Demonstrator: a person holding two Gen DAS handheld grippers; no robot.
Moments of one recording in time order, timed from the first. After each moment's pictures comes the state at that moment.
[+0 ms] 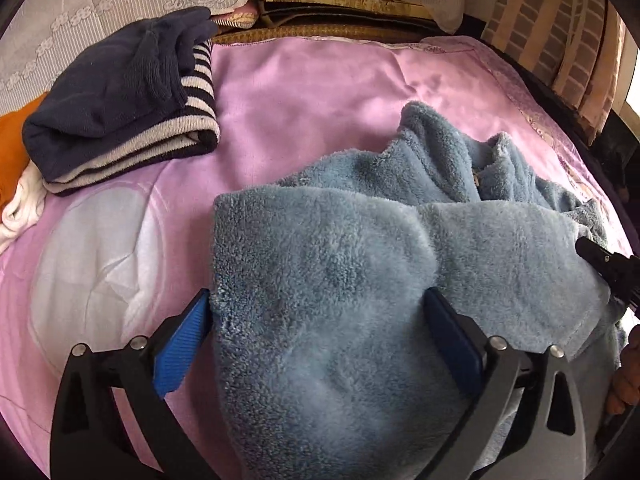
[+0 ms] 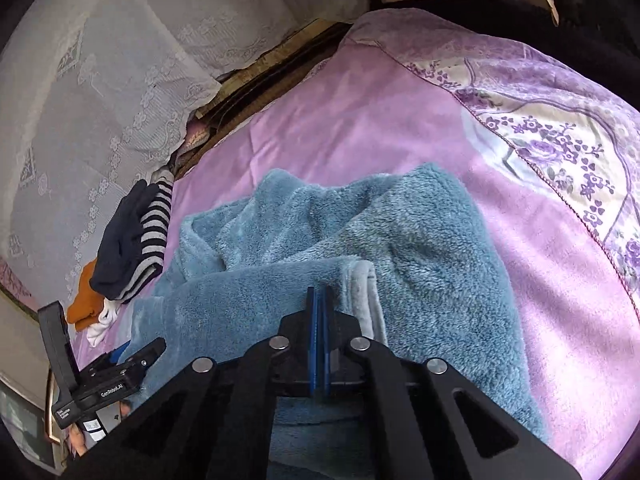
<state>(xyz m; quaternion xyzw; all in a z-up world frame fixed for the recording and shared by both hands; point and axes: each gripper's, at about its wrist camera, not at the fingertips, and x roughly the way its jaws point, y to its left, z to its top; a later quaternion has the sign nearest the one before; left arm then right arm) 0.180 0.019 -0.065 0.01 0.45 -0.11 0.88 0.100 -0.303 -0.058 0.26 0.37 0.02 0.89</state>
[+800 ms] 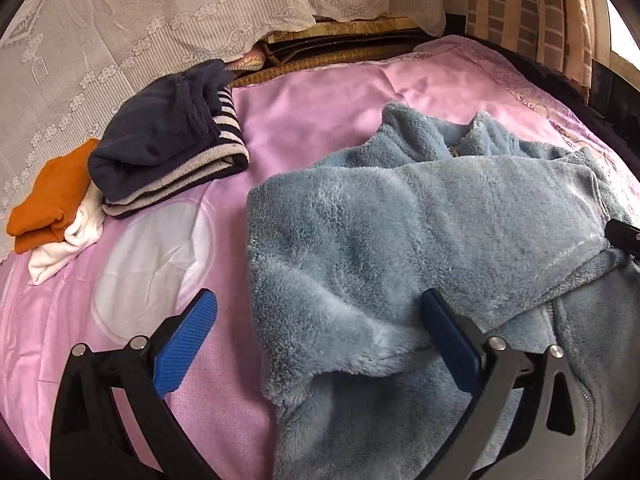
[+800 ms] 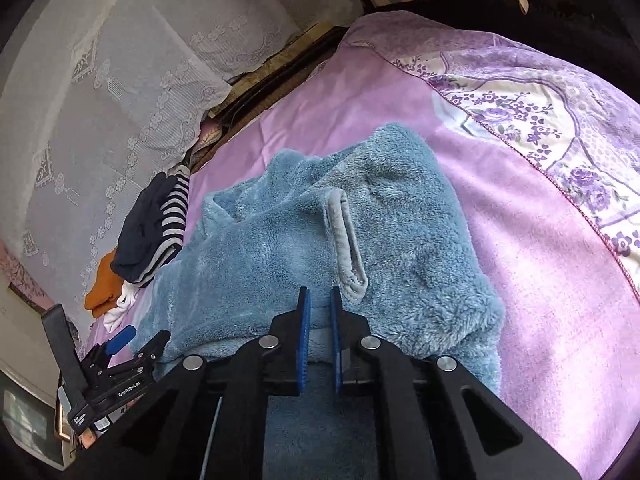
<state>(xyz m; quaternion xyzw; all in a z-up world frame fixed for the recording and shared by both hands) 0.112 0.003 -0.048 0.11 0.38 -0.05 0.92 0.039 -0.297 -0.056 0.27 0.37 0.03 0.89</state>
